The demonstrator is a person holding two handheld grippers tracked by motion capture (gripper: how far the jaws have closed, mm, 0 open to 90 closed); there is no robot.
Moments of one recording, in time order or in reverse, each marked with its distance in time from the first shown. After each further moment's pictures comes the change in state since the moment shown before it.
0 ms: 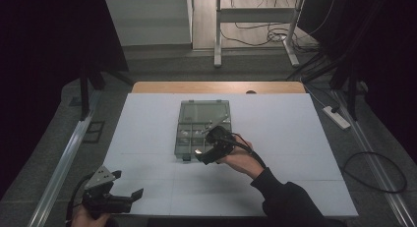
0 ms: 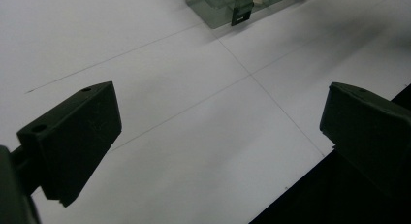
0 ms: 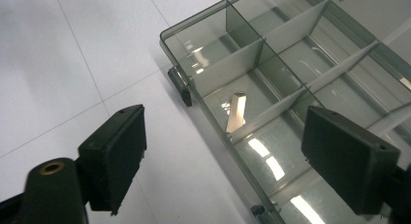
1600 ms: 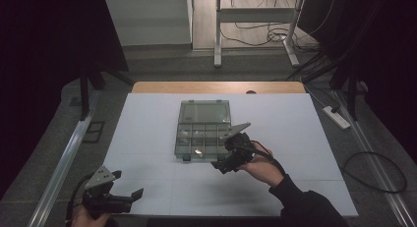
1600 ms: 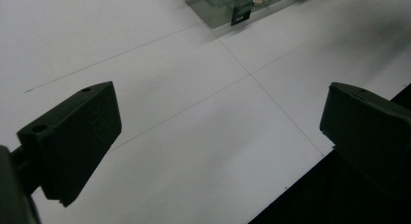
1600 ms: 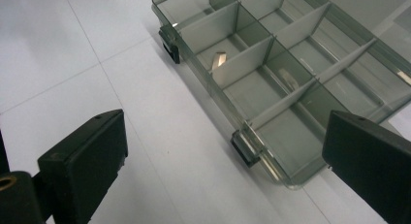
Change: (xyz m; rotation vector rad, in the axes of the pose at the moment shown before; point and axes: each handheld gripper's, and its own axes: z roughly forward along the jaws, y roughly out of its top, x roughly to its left) left arm 0.000 0.000 0.000 0.001 -0.002 -0.004; right arm -0.003 -0.040 -0.039 -0.036 -0.050 -0.004
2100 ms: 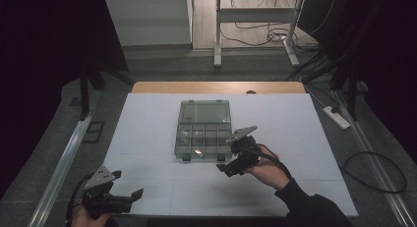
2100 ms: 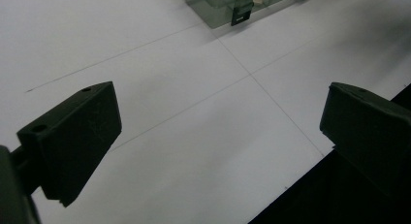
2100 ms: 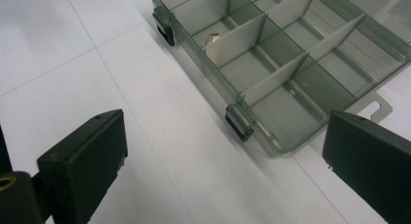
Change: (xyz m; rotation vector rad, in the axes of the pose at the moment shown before) left arm 0.000 0.000 0.000 0.001 0.001 0.002; right arm -0.002 -0.015 -0.010 0.008 -0.017 0.013
